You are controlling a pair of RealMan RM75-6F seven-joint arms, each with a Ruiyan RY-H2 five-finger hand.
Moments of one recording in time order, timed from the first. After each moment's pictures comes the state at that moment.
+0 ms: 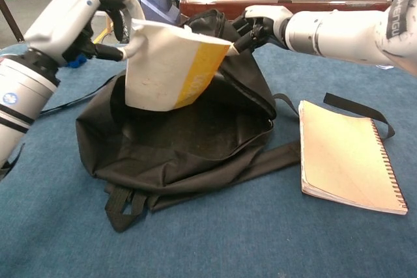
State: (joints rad) left arm -0.71 -1.87 -0.21 -0.96 1.55 1.59 -0.15; right arm 1.02 -1.65 0.43 -1.13 -0.88 0.55 0.24
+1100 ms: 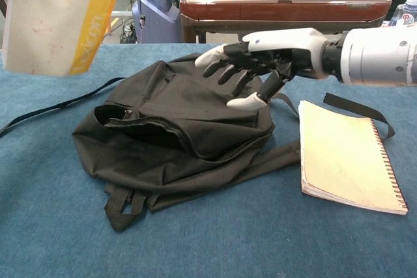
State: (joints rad) left arm -0.62 -1.64 -0.34 -1.07 1.44 1.59 -0.09; right arm 0.85 -1.33 0.24 -1.64 -1.37 0.60 0.43
